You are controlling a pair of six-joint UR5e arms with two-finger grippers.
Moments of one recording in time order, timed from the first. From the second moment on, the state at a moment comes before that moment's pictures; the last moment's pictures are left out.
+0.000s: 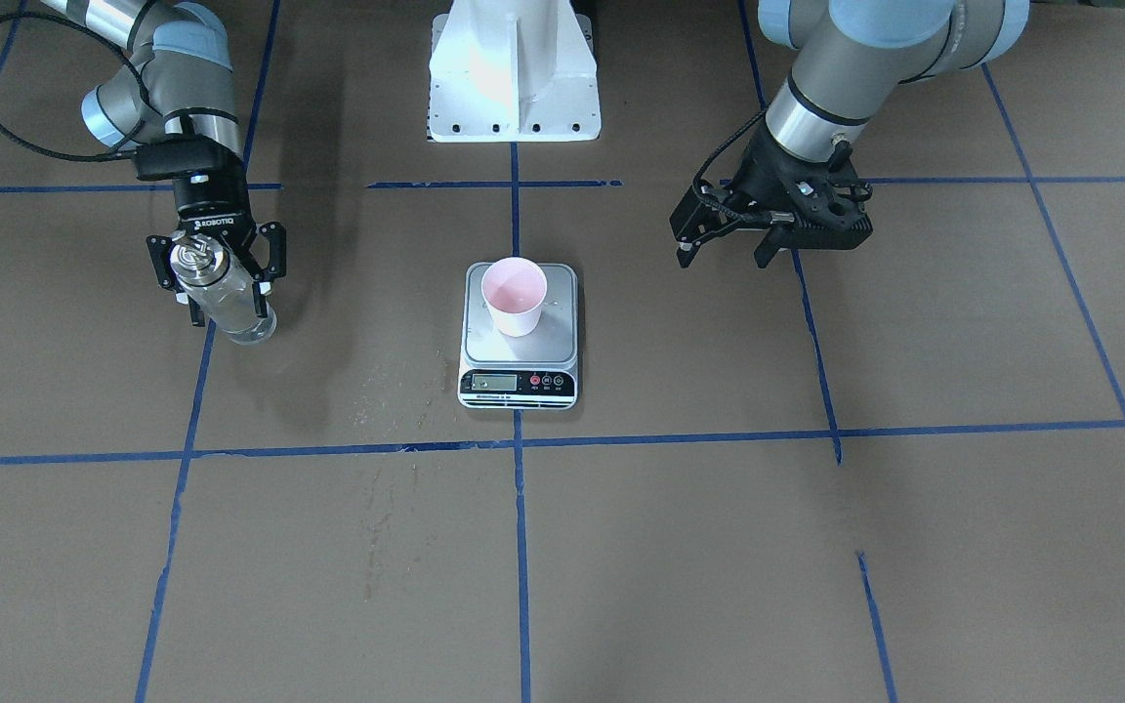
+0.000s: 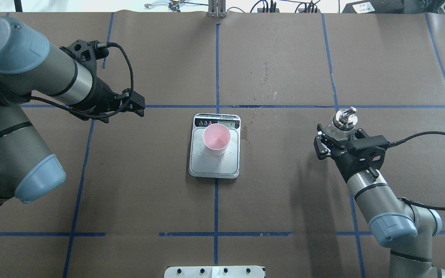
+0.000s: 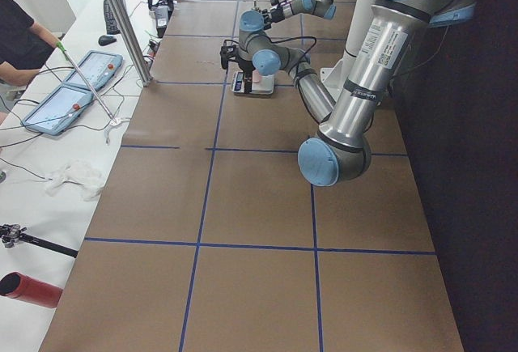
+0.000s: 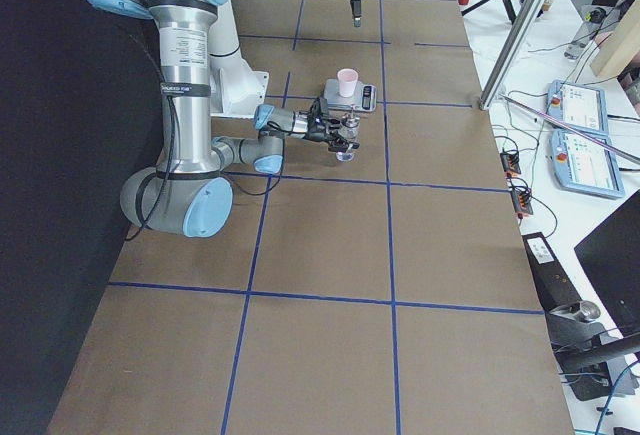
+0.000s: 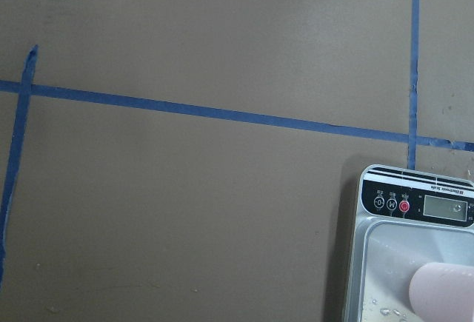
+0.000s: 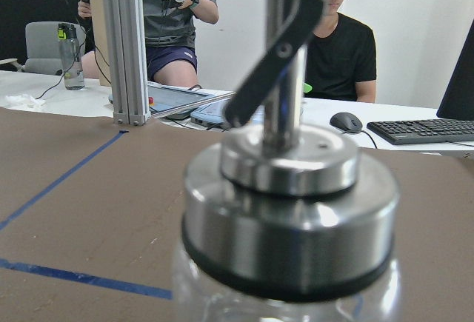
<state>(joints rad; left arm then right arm) -0.77 -2.01 -1.96 -1.65 -2.07 -1.21 0.26 -1.55 1.75 -0.51 0.65 0.96</state>
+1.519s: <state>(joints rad) -0.78 -1.97 -1.99 -1.65 -2.07 -1.21 0.27 -1.16 1.74 -1.19 0.49 0.53</state>
